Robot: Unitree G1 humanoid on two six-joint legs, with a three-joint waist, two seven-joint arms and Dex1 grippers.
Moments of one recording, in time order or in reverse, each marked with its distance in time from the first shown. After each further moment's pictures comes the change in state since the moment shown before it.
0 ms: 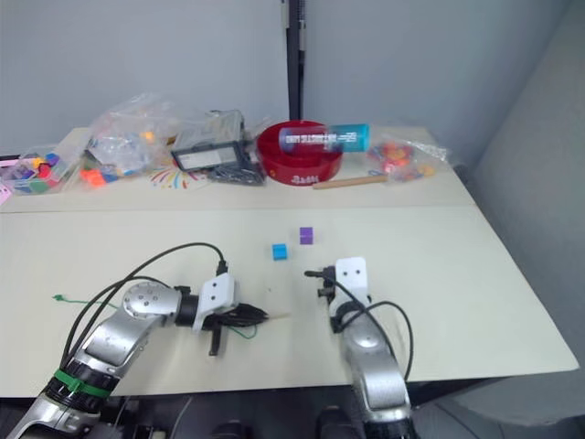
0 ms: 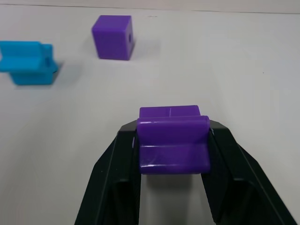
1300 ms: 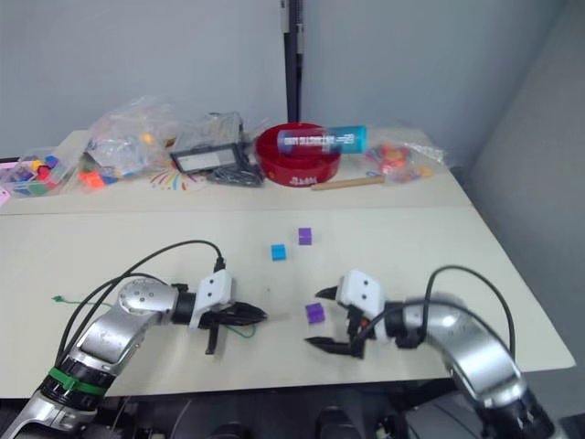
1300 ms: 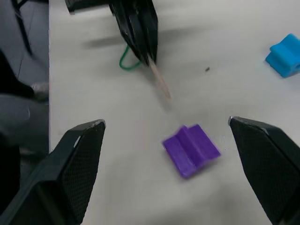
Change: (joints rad) left arm 0.000 0.032 0.015 -0.090 -0.037 0.089 -0.029; right arm -0.287 -0.770 0.034 0.140 0.343 -0.194 1.123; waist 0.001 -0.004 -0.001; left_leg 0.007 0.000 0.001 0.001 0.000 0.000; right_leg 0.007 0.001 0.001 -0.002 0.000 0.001
